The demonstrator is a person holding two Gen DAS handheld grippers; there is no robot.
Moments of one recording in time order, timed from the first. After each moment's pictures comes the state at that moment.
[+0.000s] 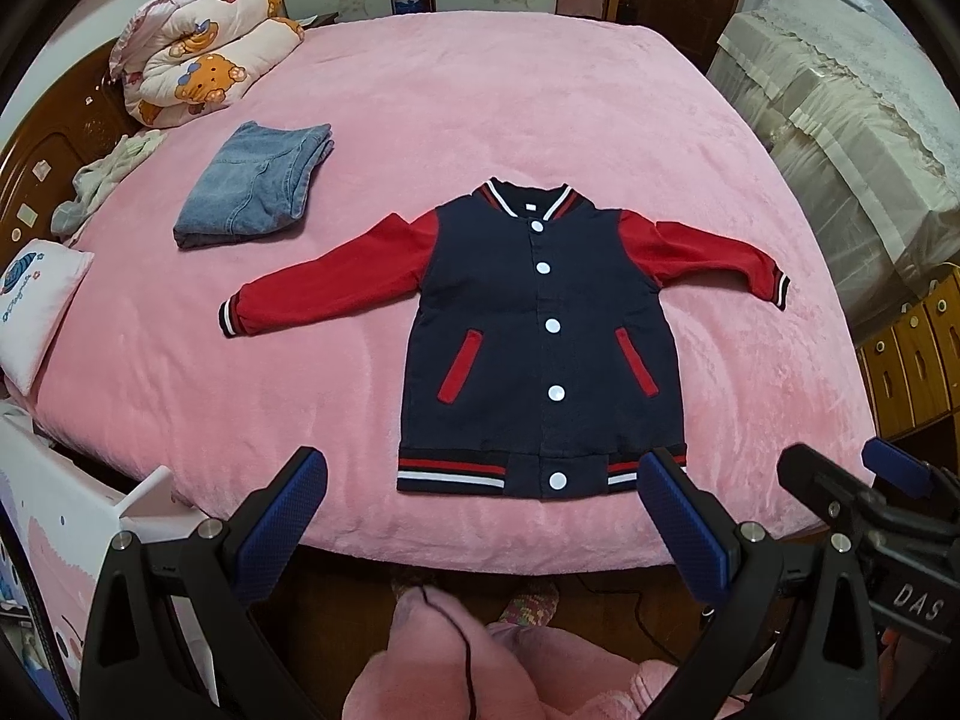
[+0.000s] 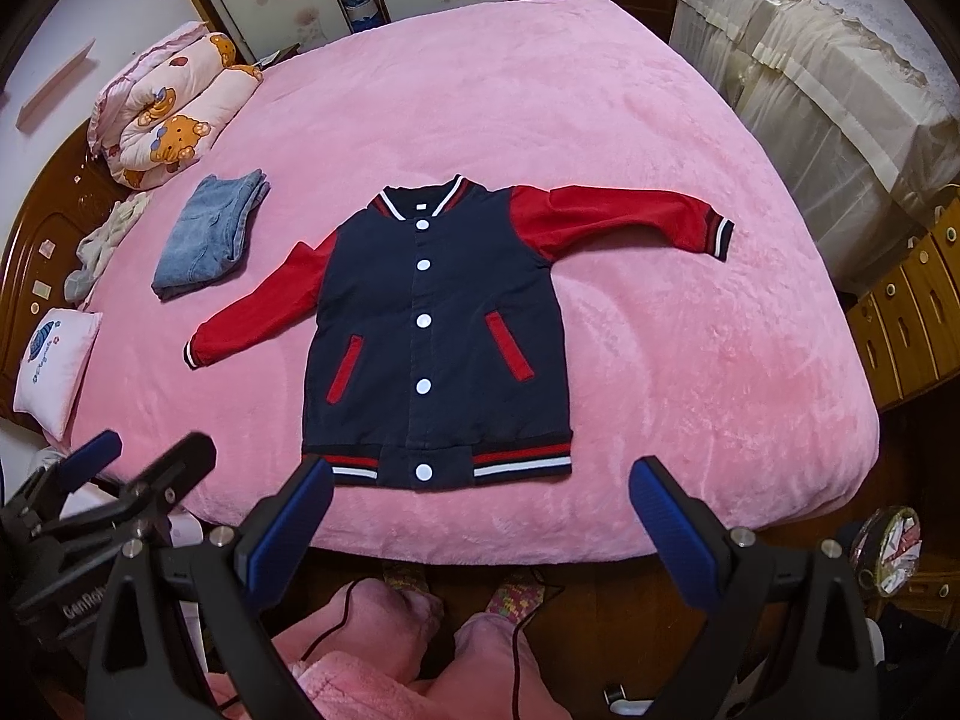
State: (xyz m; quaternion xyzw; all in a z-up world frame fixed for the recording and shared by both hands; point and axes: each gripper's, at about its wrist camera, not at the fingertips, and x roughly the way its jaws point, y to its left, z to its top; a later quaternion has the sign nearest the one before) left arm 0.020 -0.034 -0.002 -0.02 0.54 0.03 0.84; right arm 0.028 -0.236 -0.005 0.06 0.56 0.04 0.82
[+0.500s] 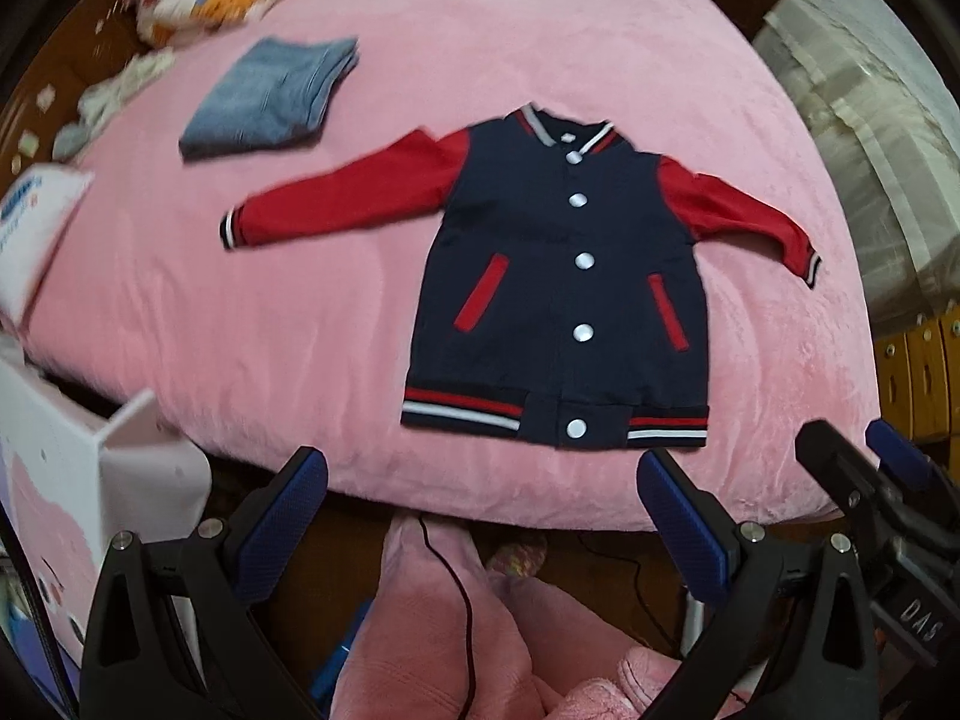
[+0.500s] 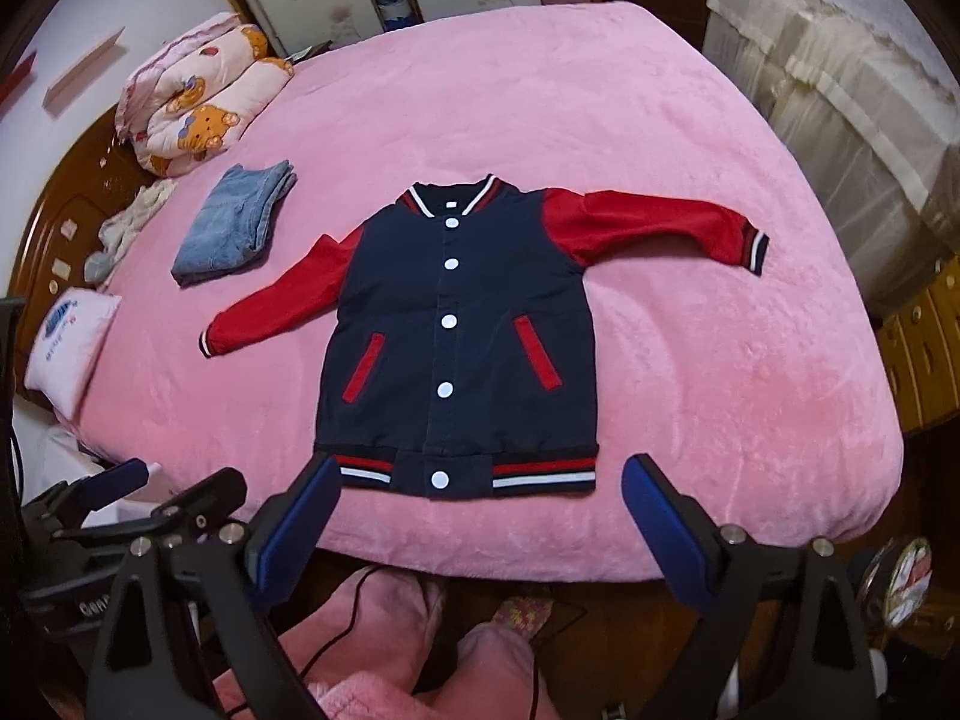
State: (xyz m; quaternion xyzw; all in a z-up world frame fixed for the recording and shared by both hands) left arm 0.023 -0.006 -0.046 -0.08 0.61 0.06 0.78; right arm 0.030 -0.219 -0.023 0.05 0.55 0.08 0.83
